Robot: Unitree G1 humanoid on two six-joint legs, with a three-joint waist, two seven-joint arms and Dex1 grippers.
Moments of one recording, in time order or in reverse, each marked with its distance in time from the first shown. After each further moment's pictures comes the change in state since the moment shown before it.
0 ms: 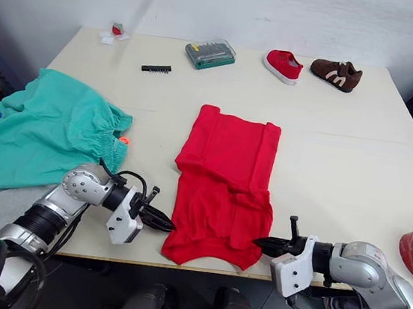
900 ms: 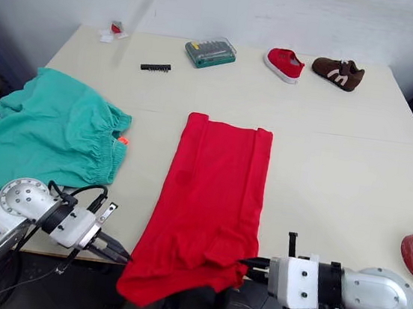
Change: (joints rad) left arm 0.508 0.348 0.241 -0.679 -0.400 0.842 -0.177; right arm 0.402 -0.091 -0.257 -0.699 0.582 0.781 0.151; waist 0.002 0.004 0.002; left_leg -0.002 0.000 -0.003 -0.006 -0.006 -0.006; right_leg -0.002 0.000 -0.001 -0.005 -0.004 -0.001
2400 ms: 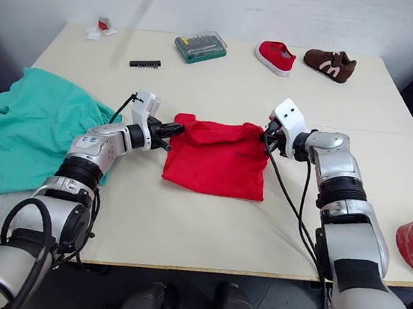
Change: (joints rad) left arm -0.946 -0.638 0.230 1.167 0.176 0.475 0.795; right arm -1.488 0.550 0.236 1.735 -0.418 0.162 -0.119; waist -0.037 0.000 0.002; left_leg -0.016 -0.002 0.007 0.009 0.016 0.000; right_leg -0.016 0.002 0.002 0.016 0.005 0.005
